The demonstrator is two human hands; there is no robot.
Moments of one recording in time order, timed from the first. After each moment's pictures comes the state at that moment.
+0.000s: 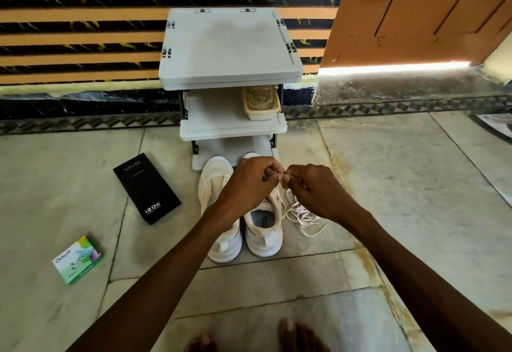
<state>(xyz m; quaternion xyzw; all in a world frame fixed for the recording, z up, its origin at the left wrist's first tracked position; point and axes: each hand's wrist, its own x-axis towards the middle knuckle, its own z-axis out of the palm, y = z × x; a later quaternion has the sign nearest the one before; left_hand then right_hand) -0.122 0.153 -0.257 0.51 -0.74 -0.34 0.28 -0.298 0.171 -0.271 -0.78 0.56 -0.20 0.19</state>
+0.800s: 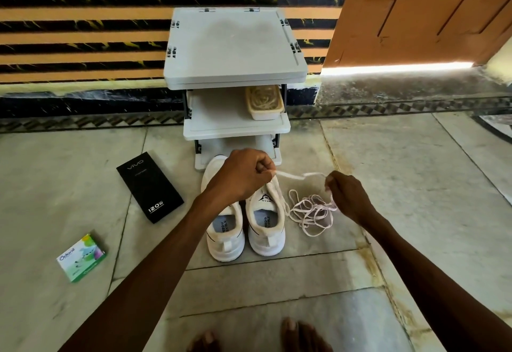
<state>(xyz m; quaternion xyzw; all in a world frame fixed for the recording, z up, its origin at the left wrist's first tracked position) -0.100 0.147 -0.230 0.54 -0.73 -0.35 0.21 -0.367 0.165 -0.333 -0.67 0.69 -0.20 0.19</state>
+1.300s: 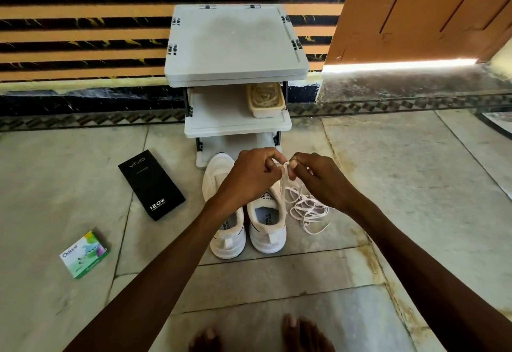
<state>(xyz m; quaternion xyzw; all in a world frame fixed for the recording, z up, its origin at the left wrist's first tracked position) -0.115 0.152 -0.238 0.53 -0.73 -0.36 0.26 -0.296 0.165 -0.256 -0.76 0.52 -0.27 0.27</state>
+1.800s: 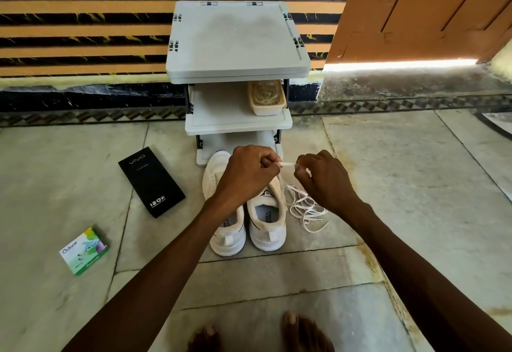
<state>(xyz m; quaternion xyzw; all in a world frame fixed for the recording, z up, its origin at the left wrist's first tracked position) -0.110 0.154 -0.241 0.54 -0.72 -0.31 0.30 -0.304 0.160 -0.287 -0.78 0.60 -0.18 0.05</state>
